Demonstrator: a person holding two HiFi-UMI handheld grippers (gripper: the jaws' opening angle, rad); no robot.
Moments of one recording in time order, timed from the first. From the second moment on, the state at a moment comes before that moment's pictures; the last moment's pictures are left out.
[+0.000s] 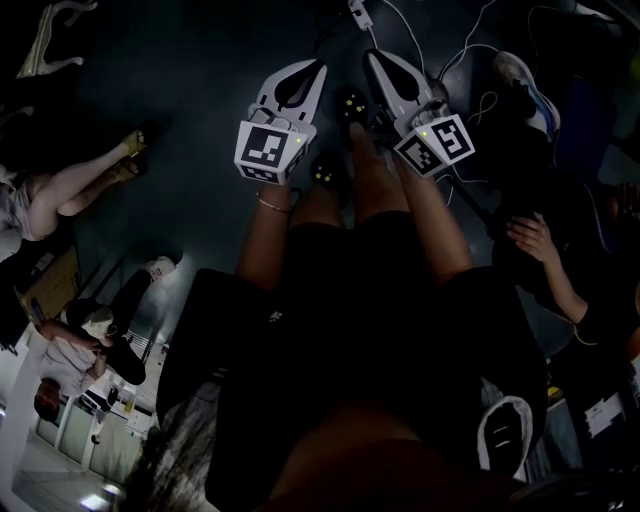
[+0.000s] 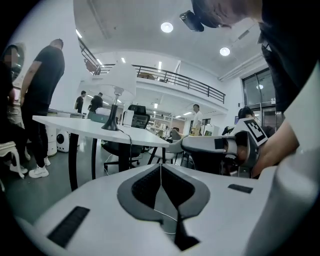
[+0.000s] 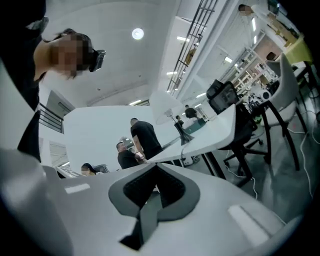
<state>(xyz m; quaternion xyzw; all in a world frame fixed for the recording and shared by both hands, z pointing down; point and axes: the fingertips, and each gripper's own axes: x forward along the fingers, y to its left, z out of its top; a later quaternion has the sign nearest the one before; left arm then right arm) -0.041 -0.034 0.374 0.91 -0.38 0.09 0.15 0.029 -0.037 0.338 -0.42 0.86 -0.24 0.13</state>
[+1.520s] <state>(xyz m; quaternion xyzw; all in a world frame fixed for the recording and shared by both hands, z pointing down) -0.022 -0.037 0.198 0.93 -0.36 0.03 0.06 0.005 -0.043 0.161 -0.33 0.92 -0.17 0.14</state>
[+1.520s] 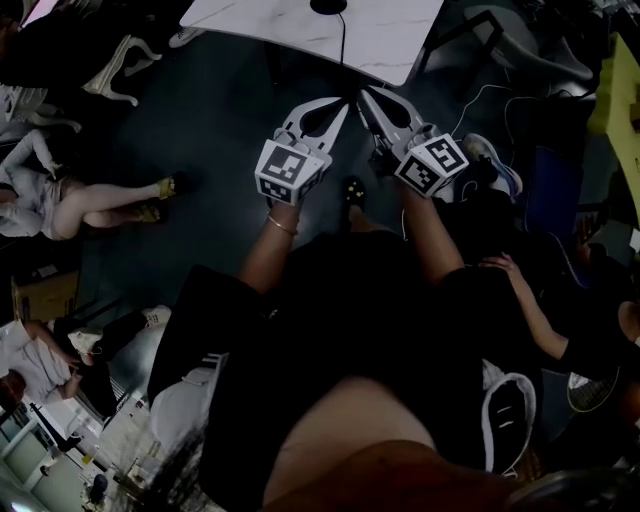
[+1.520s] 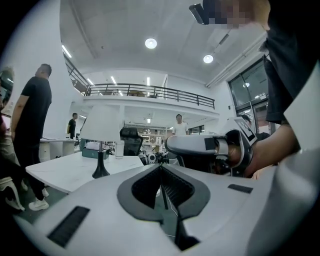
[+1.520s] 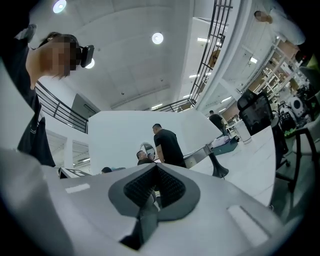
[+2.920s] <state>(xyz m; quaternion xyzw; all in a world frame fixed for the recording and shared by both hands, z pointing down) -0.012 -0.056 0.180 0.94 -0.33 0.04 0.06 0.013 -0.057 0.162 -0.35 0.91 -0.19 0.14</state>
